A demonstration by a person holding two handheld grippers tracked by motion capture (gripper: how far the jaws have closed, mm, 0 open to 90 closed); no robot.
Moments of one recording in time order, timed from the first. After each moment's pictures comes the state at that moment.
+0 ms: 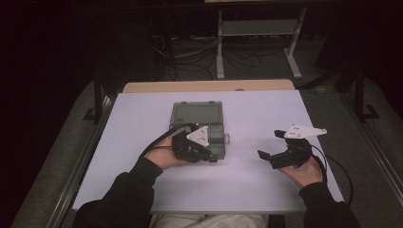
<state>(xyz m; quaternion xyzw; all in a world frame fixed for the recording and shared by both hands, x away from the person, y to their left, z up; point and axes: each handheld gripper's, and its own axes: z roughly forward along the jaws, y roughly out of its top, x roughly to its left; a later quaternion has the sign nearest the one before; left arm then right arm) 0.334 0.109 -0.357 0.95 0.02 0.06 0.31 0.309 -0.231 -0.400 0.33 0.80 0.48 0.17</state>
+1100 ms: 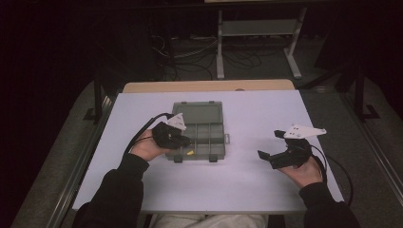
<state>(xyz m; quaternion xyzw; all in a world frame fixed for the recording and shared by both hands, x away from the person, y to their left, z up) 0.377 0.167 -0.379 0.94 0.14 0.07 0.30 0.309 -0.231 -0.401 0.33 0.80 0.47 0.17</state>
